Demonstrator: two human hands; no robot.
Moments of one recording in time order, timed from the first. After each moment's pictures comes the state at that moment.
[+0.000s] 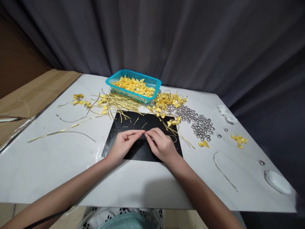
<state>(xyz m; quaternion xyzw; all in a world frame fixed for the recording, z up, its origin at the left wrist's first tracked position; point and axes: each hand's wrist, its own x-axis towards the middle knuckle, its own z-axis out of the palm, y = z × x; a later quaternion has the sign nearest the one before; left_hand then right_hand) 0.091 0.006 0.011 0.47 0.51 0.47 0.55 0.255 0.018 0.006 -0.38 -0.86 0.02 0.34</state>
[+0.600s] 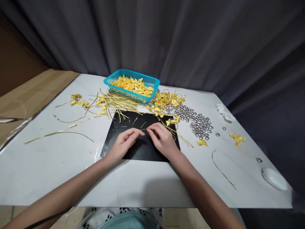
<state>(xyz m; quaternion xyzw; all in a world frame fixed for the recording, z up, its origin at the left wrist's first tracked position) 0.087 0.006 0.008 0.52 0.46 0.44 0.57 0.261 0.031 0.007 -0.39 -0.82 0.16 0.39</state>
